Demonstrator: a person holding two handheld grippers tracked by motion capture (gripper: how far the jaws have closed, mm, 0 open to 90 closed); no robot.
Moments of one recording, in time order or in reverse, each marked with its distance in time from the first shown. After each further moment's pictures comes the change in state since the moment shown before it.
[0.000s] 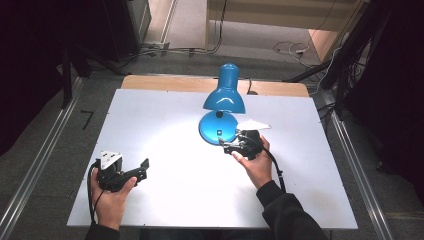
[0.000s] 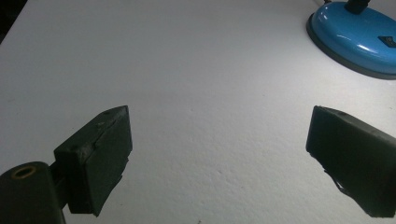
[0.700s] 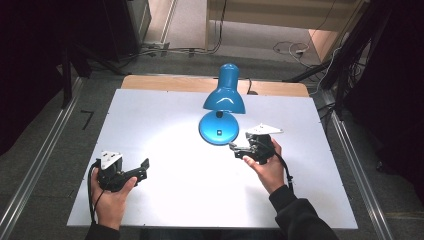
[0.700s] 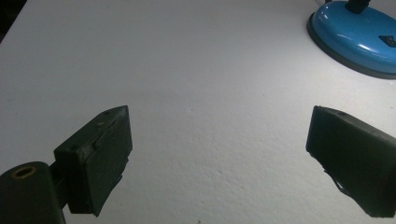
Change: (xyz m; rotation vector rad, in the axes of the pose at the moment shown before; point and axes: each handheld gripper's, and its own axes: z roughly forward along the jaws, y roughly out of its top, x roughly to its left) left arm 0.000 0.000 0.000 0.001 0.003 0.000; right arm -0.017 -0.013 -0.024 0.007 -0.024 -0.018
